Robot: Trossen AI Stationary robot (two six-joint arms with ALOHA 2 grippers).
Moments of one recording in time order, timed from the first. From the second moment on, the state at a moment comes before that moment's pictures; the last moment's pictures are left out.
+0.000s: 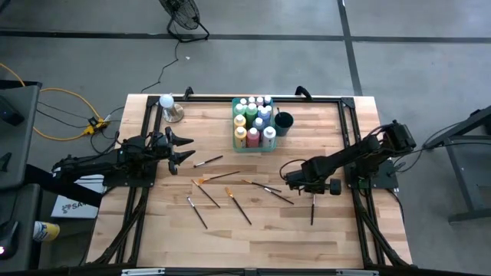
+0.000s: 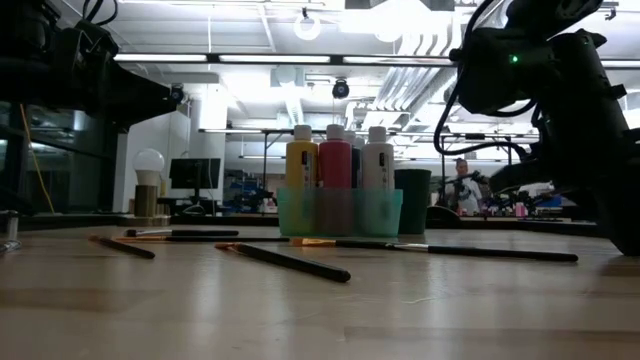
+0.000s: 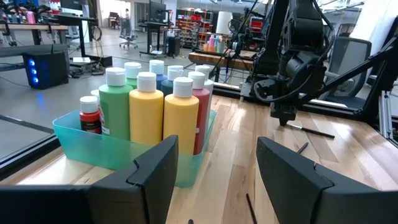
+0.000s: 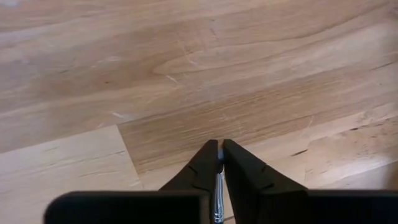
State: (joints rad) left arm 0.17 0.02 0.02 0.01 -0.09 -0.11; right arm 0.21 1.64 0.77 -0.82 -0.19 1.99
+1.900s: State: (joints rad) left arm 0.17 0.02 0.02 0.01 -0.09 -0.11; right arm -0.32 1.30 0.92 -0.12 0.73 0.44
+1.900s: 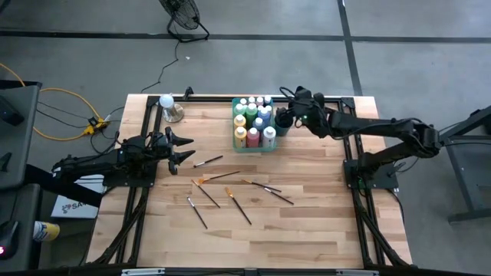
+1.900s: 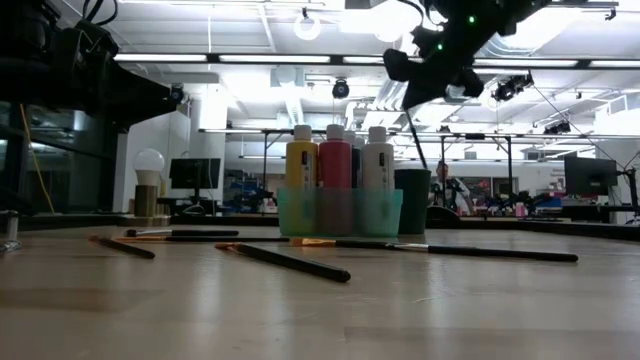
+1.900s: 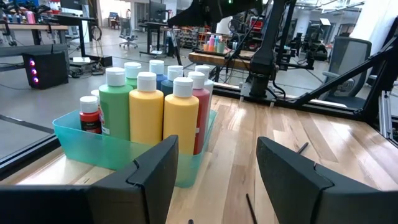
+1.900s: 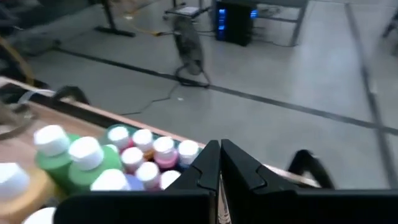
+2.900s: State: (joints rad) left arm 0.17 0.02 0.02 0.01 -0.09 -0.11; right arm -0.12 1.30 0.83 -0.15 0.49 0.47
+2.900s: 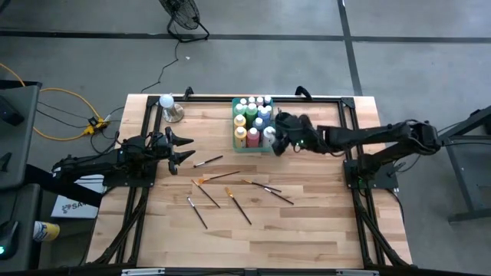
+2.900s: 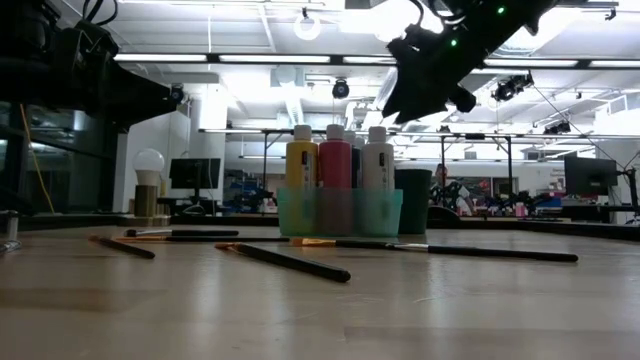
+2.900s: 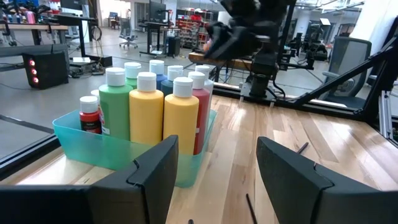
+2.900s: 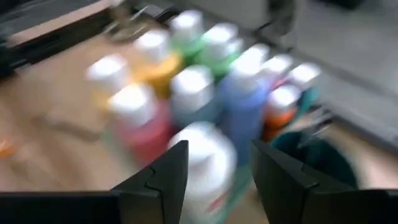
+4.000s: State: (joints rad) left arm 0.17 0.02 0.02 0.01 -0.09 -0.11; right arm 0.04 1.93 1.40 -0.46 -0.01 0.20
